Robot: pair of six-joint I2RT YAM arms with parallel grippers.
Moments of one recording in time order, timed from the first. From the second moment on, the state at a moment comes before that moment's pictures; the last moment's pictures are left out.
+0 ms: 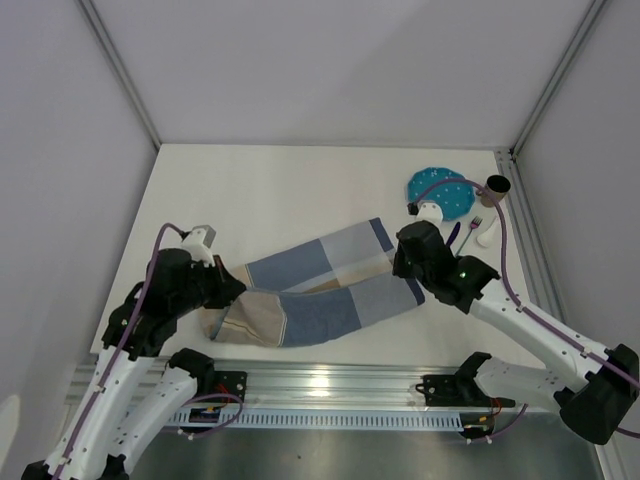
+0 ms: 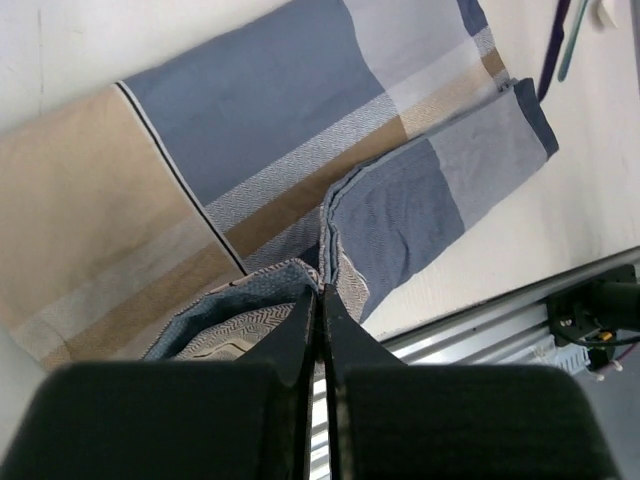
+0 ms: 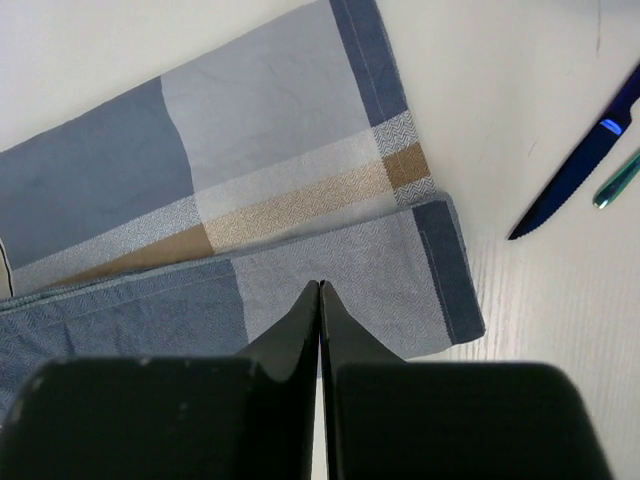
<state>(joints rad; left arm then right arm) -0.35 0.57 0.81 -0.89 0.16 -0.45 0.75 1.06 0.92 -0.57 0.39 0.58</state>
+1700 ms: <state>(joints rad) -0.38 0.55 0.90 -0.86 0.28 -0.45 0.71 1.98 1.45 -0.45 0.24 0.48</state>
